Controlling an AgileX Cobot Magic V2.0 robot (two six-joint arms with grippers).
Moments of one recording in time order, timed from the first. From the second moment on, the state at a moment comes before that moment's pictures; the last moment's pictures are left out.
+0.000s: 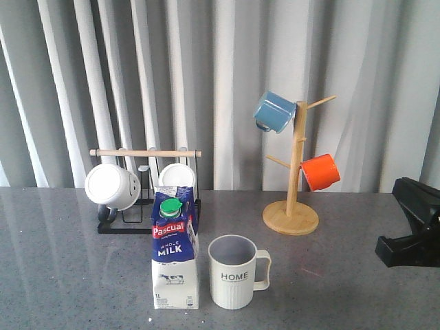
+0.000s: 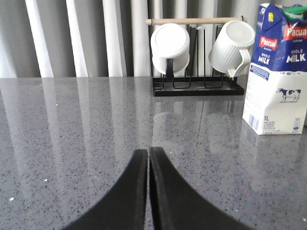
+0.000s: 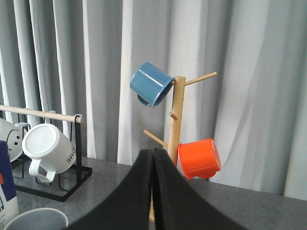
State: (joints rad) left arm 0.00 -0.01 0.02 0.14 0.12 -0.16; right arm 0.17 1.04 -0.66 -0.11 -0.38 0.09
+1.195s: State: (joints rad) left arm 0.00 -0.01 0.02 0.14 0.10 -0.17; right arm 0.17 0.93 -0.60 -0.11 -0.36 0.09
